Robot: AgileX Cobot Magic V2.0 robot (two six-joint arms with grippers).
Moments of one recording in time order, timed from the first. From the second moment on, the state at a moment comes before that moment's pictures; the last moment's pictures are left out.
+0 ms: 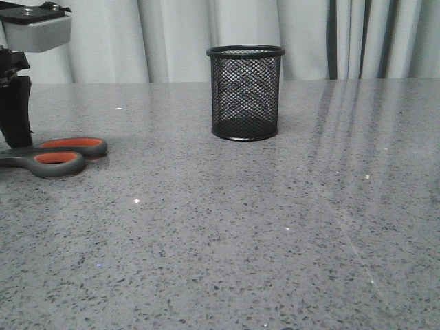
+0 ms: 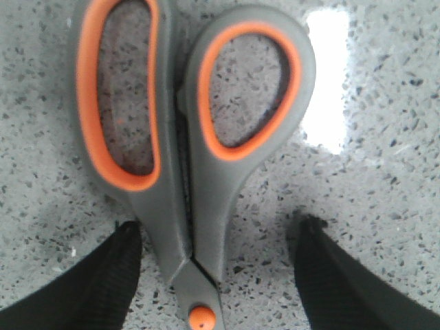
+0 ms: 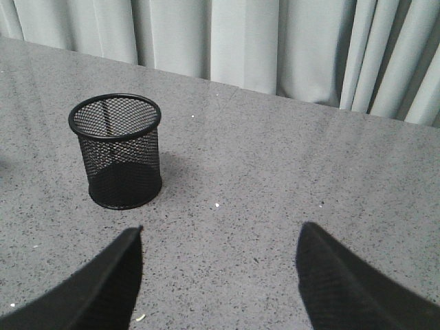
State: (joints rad) left arm -0.22 1.67 -1.27 -0.15 1.14 1.44; right arm 0.19 0.55 -0.54 0.25 0.30 -0.36
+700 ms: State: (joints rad) left arm -0.20 1.67 -1.27 -0.15 1.17 1.43; right arm 0.19 0.55 -0.54 0.25 0.31 -0.36
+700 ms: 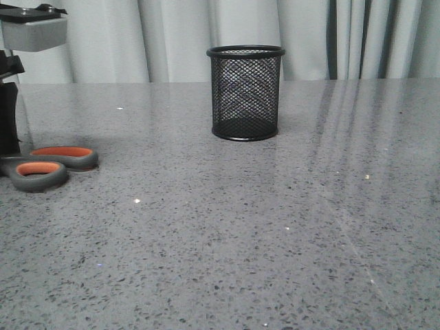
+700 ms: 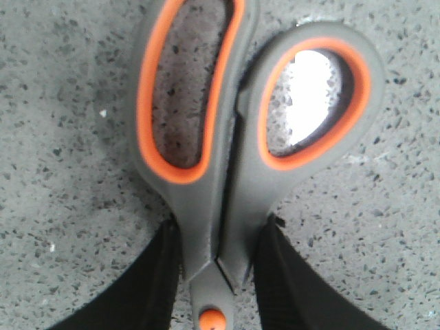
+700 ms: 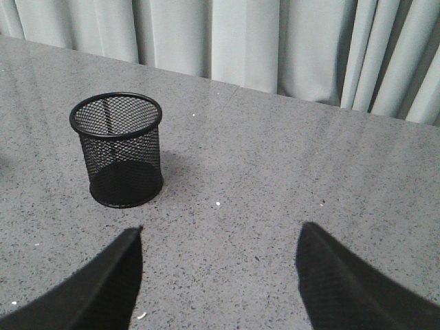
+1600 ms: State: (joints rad) left arm -0.19 1.44 -1.34 -0.21 1.06 1.33; right arm 0.19 0.55 -0.67 0.55 0.48 -0.37
